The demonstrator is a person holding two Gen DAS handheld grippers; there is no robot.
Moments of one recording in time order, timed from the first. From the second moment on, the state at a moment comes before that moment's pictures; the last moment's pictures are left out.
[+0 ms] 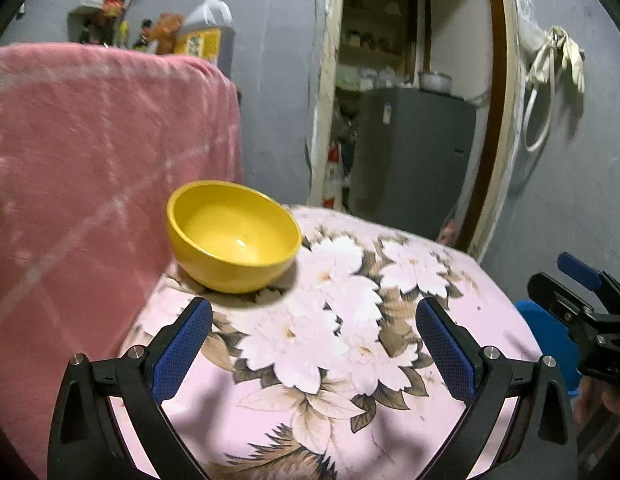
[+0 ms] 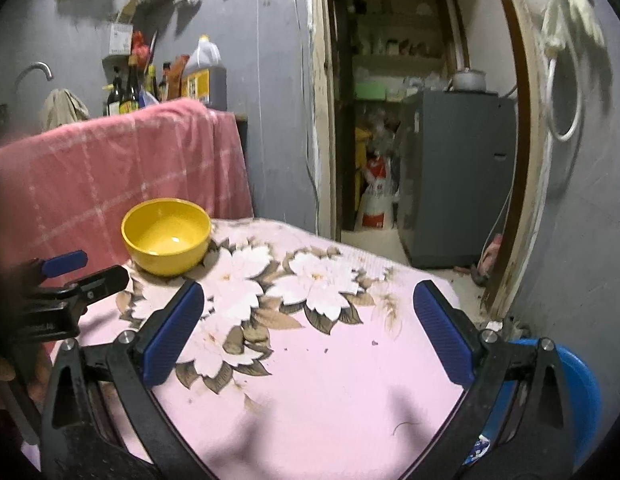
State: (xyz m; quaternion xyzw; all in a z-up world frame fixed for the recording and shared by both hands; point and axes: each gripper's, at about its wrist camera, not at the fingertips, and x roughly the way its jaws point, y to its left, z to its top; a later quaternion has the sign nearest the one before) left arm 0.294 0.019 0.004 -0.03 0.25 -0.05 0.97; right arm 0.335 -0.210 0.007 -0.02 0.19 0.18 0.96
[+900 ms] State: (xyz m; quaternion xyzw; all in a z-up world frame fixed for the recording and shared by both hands) left arm 0.382 -0.038 -0.054 -0.06 0.46 -0.17 0.87; right arm 0.396 -0.206 -0.039 -0.04 0.32 0.21 0.92
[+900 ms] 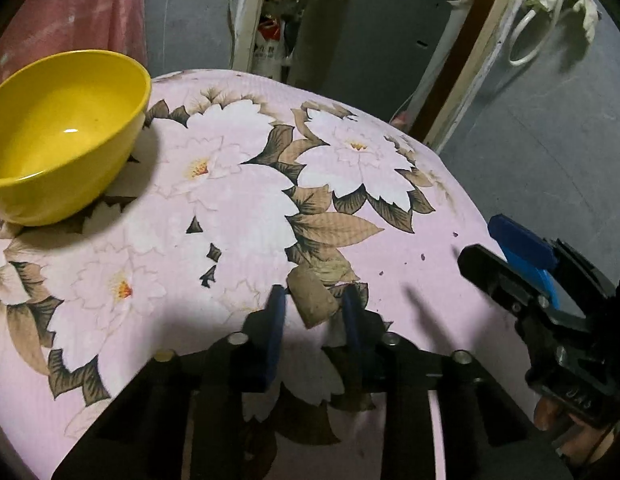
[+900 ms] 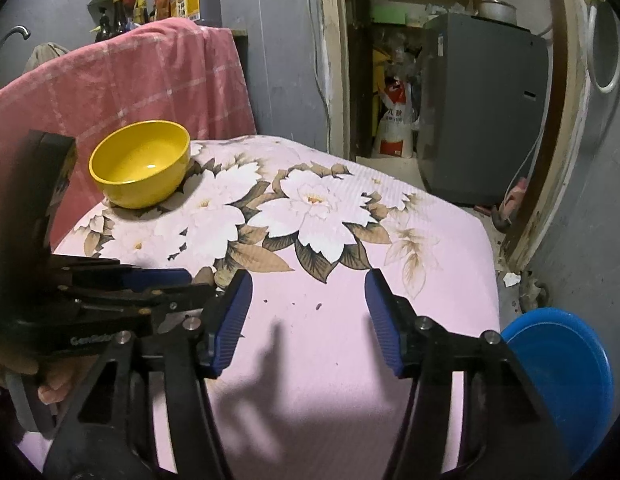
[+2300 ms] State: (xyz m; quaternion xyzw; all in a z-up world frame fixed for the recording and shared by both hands) left arm 0.331 0.010 -0.019 -0.12 0.39 -0.14 0.90; right arm 0.398 -0.162 -0.046 -0.04 0.37 0.27 0.89
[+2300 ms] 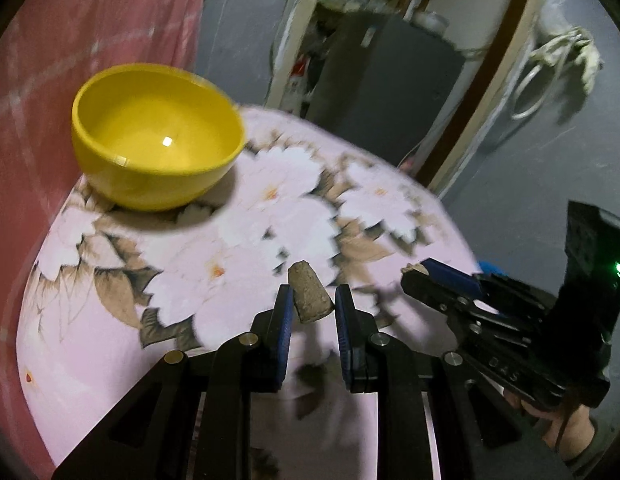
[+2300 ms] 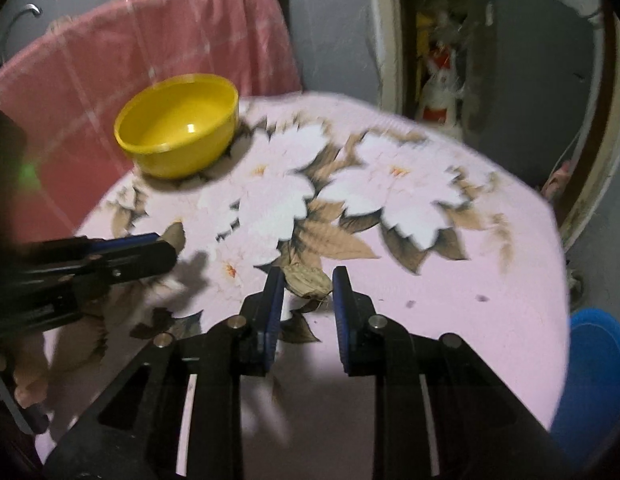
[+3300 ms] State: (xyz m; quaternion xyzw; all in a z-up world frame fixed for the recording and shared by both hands) left arm 0.244 -0.158 0.104 -0.07 0.10 -0.29 0.95; right arm 0.249 -0.341 0.102 0.01 0.07 0.08 0.99
